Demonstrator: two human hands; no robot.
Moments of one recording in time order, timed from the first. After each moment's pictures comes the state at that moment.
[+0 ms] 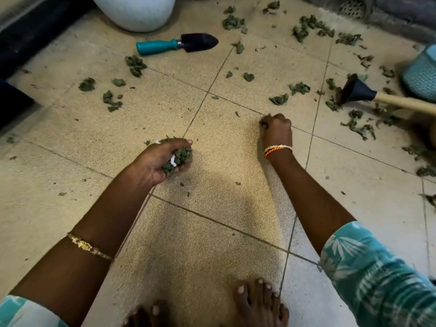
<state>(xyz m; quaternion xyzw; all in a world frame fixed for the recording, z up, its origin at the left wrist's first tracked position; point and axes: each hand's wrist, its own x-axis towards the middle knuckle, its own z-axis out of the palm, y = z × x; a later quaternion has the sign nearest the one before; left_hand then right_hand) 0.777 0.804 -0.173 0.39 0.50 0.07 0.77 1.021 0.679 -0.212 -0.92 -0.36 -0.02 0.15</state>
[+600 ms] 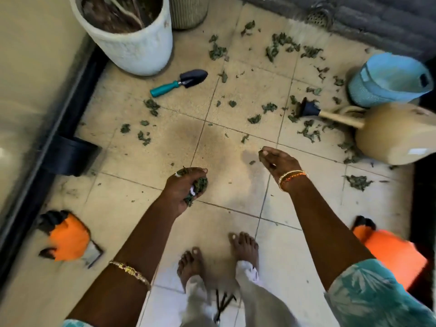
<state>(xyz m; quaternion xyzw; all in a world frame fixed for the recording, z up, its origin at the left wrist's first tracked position) 0.765 0.770 0.047 0.29 0.55 0.01 0.78 0.963 0.622 0.015 -0.63 0.17 0.37 0.66</state>
